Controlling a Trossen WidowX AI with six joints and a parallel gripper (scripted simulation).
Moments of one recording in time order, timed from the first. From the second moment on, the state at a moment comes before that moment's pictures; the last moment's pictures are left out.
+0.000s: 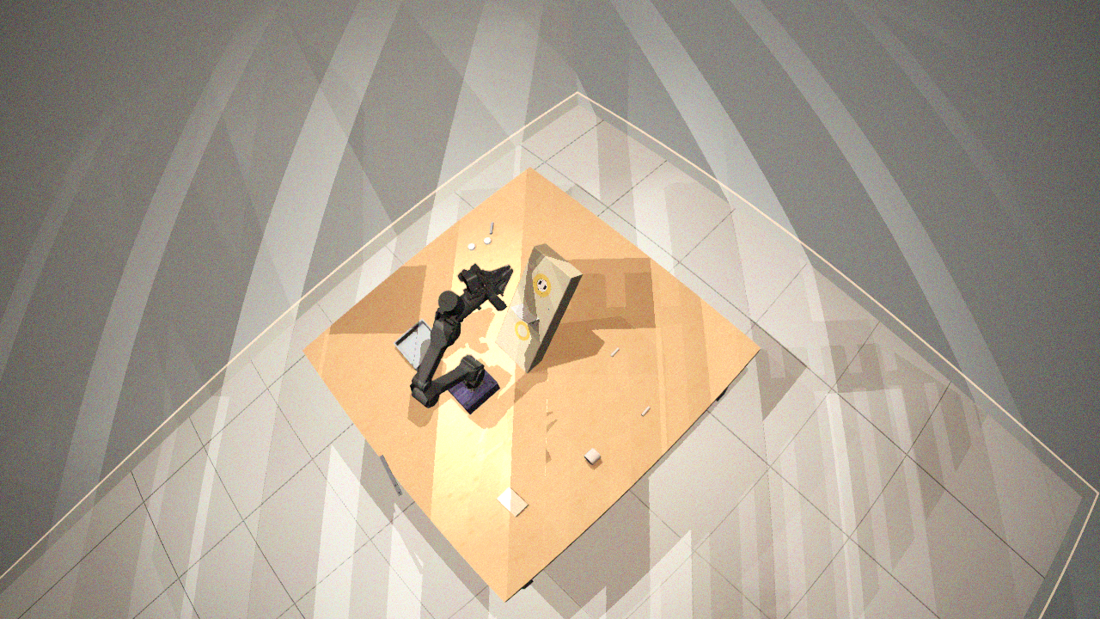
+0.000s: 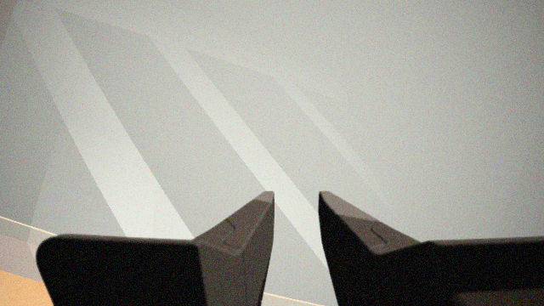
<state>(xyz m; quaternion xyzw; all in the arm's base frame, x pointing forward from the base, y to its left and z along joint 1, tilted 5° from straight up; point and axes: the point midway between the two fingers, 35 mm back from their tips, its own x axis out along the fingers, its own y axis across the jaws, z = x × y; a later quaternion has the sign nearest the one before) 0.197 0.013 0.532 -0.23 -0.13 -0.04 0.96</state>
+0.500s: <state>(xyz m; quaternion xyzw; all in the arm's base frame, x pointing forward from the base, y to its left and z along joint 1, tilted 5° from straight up) 0.278 0.051 0.309 -0.02 0.24 0.03 0.97</state>
